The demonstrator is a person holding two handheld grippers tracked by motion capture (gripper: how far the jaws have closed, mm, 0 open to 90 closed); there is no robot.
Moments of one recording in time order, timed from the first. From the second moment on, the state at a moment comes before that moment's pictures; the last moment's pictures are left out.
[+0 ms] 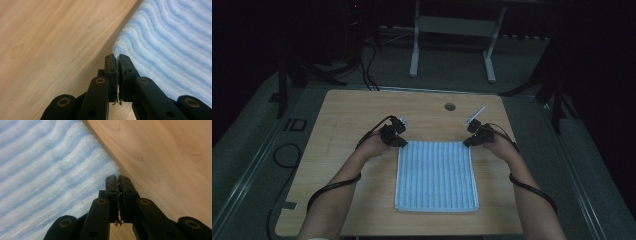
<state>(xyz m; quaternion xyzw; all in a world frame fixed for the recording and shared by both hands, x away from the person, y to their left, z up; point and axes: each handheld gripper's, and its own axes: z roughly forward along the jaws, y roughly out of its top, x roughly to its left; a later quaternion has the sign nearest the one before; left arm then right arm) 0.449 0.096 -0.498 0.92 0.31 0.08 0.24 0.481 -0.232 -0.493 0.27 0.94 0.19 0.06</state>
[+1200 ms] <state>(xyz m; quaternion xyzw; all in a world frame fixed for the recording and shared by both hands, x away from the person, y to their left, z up) 0.281 0.111 -0.466 0.94 0.17 0.07 0.27 0.265 -0.257 -0.469 0.18 0.94 0.27 0.10</state>
